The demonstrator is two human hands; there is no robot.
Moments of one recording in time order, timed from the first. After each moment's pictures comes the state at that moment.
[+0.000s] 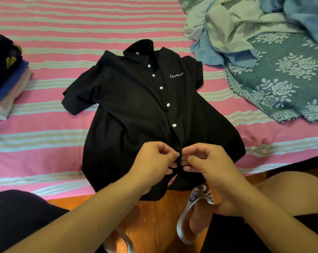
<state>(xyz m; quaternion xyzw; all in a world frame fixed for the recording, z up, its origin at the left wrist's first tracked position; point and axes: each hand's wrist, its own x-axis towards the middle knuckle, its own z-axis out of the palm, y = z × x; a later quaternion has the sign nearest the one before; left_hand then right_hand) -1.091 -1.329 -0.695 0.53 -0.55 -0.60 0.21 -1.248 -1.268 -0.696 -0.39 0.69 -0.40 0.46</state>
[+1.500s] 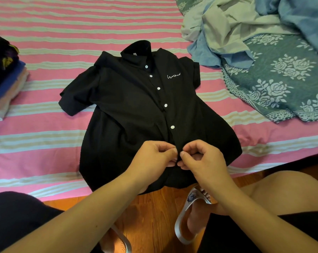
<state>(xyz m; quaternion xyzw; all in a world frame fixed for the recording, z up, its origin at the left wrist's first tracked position) -1.093 -1.332 -0.697 0.46 -0.58 -0.64 0.23 -1.240 -1.266 -0.704 -0.45 0.71 -0.43 0.33</state>
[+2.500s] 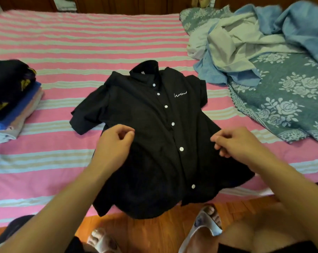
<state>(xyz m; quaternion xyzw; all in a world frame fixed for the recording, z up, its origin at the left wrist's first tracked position) -1.027 -1.424 -0.680 0.59 -0.66 -0.34 0.32 -1.326 -1.344 -0.660 -0.43 0.78 -0.31 0.33</state>
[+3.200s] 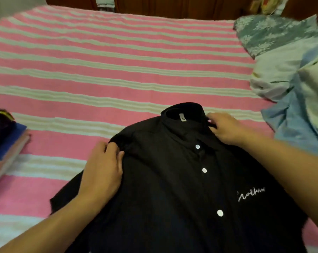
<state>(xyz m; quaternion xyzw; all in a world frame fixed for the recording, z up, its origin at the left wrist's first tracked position) -0.990 -1.720 -0.757 0.68 -0.70 -0.09 0.22 -1.347 -1.824 -0.729 -0.75 0.65 -0.06 0.14</state>
